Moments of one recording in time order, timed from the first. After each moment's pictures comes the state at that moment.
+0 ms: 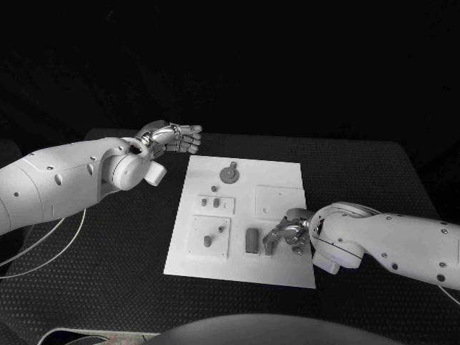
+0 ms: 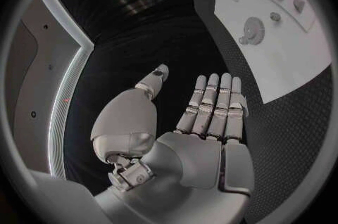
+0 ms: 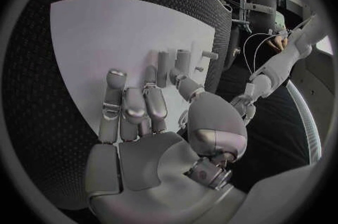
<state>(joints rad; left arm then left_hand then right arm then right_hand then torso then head) 1.26 -0.75 -0.13 1.15 -0.24 -0.10 0.18 0.87 -0.07 0.40 -0.16 0.10 0.76 0.20 0.28 0.47 0.94 0.21 0.08 0.08 0.69 0.21 0.42 0.39 0.03 0.65 0.11 0.07 0.89 1.14 -0.73 -0.25 1.57 -0.87 -0.17 -0.58 0.75 -0.10 0.62 -0.22 0.05 1.12 0.03 0.21 0.69 1.35 -0.06 1.25 1.31 1.29 -0.15 1.46 0.88 0.25 1.21 -0.05 0.81 1.31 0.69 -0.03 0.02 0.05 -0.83</state>
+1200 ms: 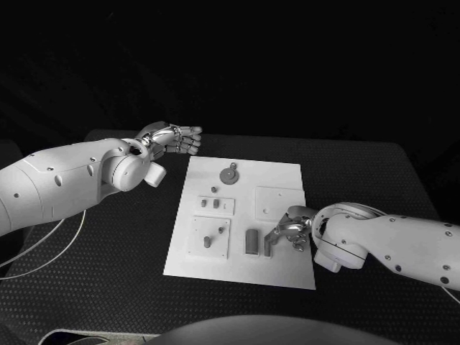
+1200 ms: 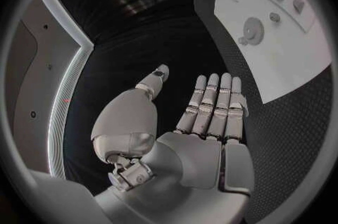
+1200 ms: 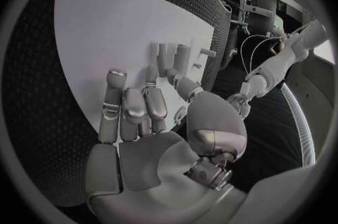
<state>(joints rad) 1.26 -0.75 -0.13 1.15 -0.24 -0.10 0.18 0.87 -0.06 0.40 -0.16 0.10 0.76 0.20 0.28 0.47 0.95 0.20 0.08 0.08 0.69 0.21 0.42 0.39 0.03 0.65 0.11 0.07 0.88 1.14 -0.74 -0.25 1.56 -0.92 -0.19 -0.52 0.79 -0.07 0.65 -0.23 0.05 1.12 0.03 0.21 0.68 1.35 -0.06 1.25 1.31 1.29 -0.15 1.46 0.89 0.25 1.21 -0.05 0.81 1.31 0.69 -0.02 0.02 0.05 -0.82</state>
